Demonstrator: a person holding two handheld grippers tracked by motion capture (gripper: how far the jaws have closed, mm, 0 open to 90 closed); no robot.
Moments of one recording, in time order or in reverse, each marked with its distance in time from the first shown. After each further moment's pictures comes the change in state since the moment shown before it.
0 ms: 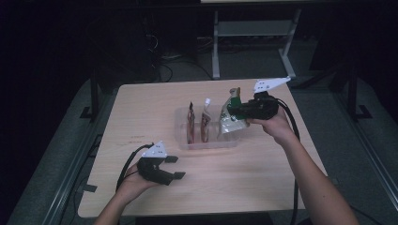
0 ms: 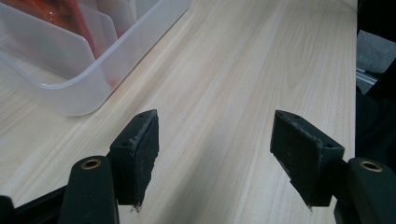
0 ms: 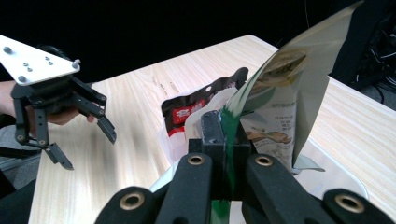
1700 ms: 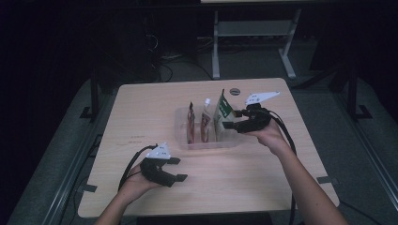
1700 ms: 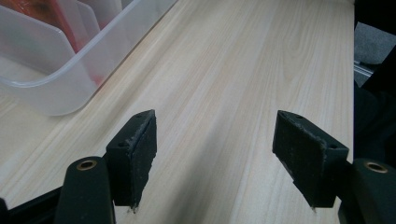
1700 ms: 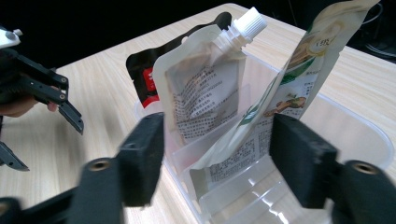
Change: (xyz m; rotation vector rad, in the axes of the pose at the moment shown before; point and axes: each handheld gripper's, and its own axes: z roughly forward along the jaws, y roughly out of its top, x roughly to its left) left arm -0.002 0.000 0.008 0.030 -0.023 0.006; right arm 0.001 -0.038 0.029 0.061 -0.092 0.077
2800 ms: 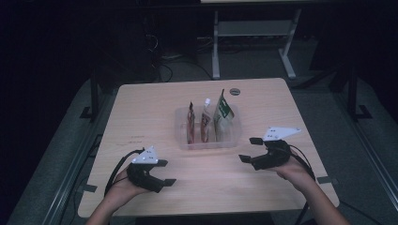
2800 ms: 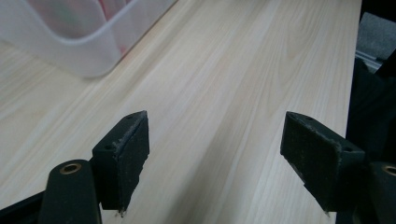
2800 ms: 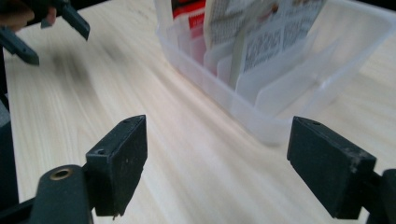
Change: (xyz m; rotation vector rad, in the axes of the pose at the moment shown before) left arm -0.006 -0.021 -0.032 0.020 0.063 -0.011; right arm 0.053 -0.081 -0.050 0.046 -0.096 -0.016
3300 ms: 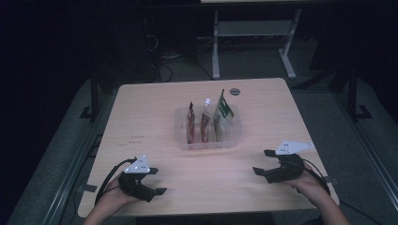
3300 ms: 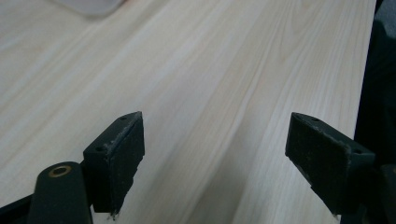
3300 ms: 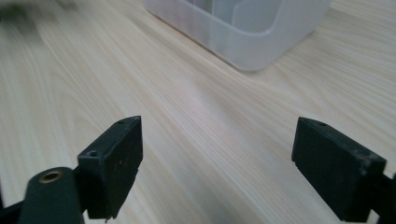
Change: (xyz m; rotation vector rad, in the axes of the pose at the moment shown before) left arm 0.003 -0.036 -0.005 0.049 0.007 -0.019; right arm -0.007 -0.051 -0.018 0.058 -0.064 0.034
